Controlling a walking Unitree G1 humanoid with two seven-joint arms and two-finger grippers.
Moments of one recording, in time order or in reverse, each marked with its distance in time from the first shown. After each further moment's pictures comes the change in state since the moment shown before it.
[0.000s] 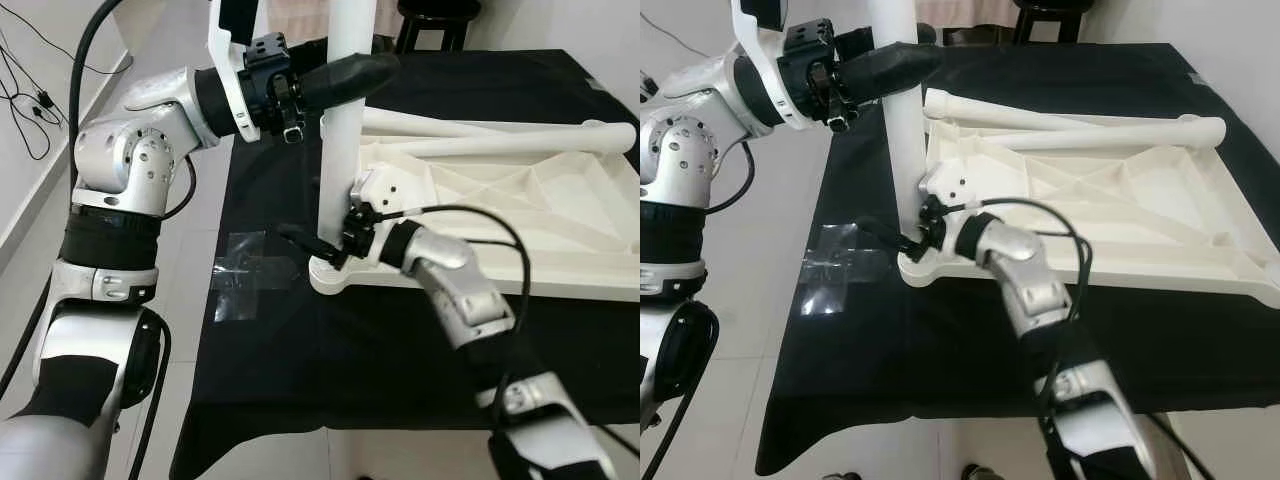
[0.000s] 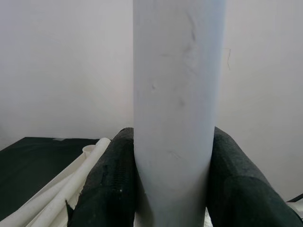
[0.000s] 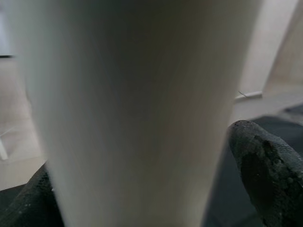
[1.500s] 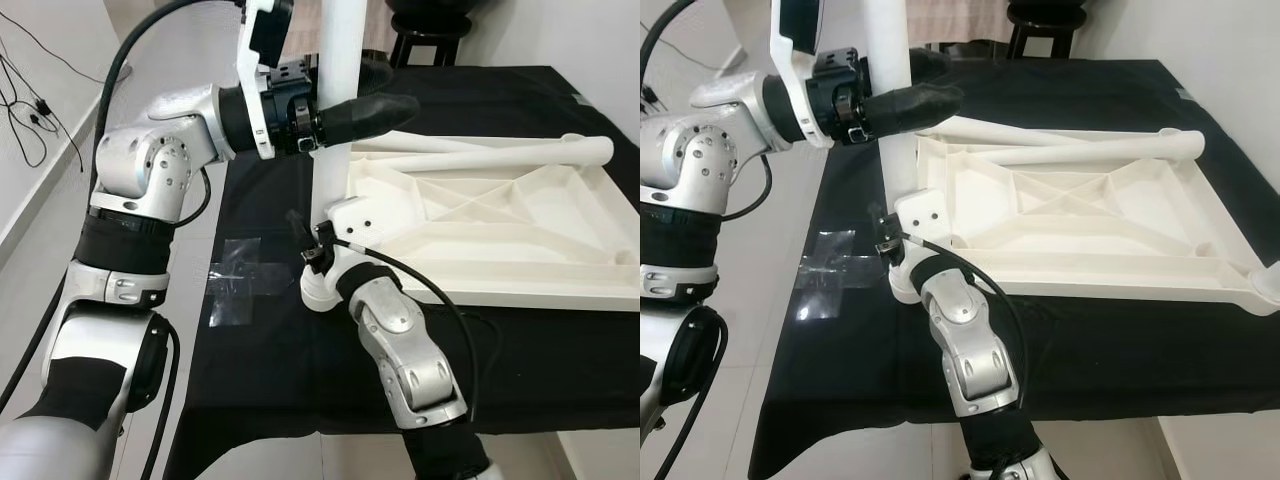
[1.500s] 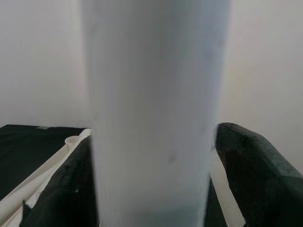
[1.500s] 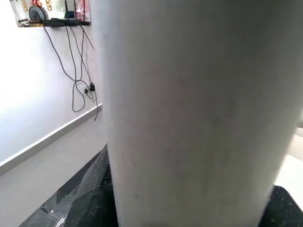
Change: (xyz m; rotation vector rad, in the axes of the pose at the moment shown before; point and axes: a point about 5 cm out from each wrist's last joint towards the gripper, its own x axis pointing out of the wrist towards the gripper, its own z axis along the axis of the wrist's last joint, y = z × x) left arm 0.005 0.001 -0.013 -0.048 0.055 0.003; right arm 0.023 0.076 -0.027 0.148 0.076 -0.667
